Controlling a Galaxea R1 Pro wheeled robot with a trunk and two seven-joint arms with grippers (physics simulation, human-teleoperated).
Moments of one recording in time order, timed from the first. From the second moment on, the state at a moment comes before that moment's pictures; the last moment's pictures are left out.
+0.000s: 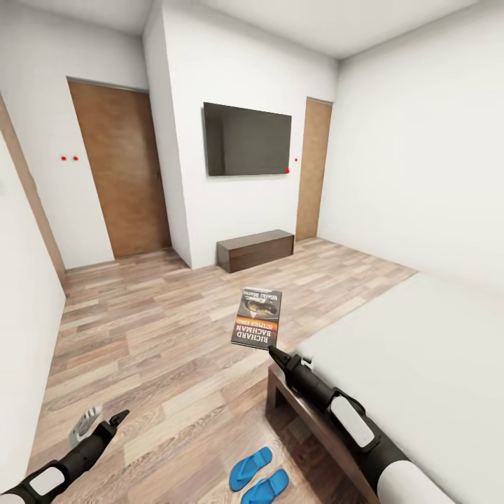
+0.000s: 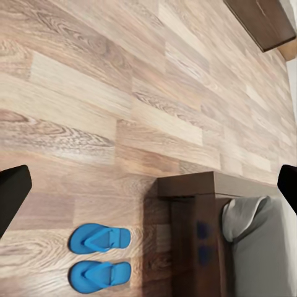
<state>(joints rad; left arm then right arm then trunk) -0.60 0.32 0.37 -0.01 0.62 0.10 -0.59 -0.56 -0.01 0.24 -0.66 -1.19 0.42 0.71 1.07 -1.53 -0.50</state>
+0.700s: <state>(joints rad) -0.60 0.30 0.37 -0.01 0.62 0.10 -0.58 -0.56 -0.01 0.24 -0.66 -1.19 0.42 0.71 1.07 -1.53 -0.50</state>
